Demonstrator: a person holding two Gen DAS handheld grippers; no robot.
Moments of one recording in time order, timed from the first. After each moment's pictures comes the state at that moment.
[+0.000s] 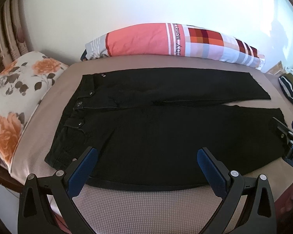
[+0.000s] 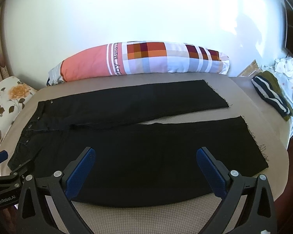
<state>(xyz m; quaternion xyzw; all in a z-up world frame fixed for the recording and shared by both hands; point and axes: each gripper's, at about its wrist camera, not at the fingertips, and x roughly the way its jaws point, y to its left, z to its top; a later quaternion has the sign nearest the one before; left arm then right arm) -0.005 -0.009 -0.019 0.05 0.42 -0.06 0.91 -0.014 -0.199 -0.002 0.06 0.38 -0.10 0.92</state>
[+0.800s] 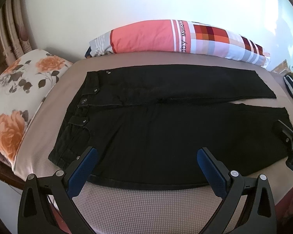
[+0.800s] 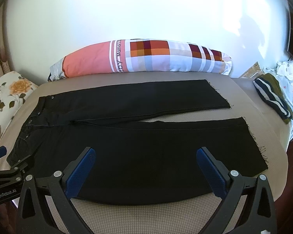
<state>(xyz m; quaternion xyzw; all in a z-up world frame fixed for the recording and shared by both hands) -0.002 -0.009 -0.023 0.06 0.43 -0.04 0.90 -0.014 -0.195 -0.004 0.05 0.38 -0.09 0.92</state>
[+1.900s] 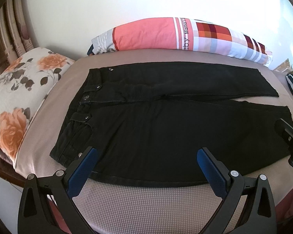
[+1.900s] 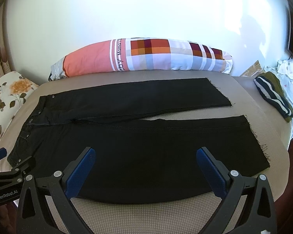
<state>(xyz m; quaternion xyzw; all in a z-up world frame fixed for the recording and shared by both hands) -0.004 -0.003 -0.029 0.06 0.43 -0.03 0.90 -0.015 -0.195 -0.006 0.06 0.38 -0.09 0.92</state>
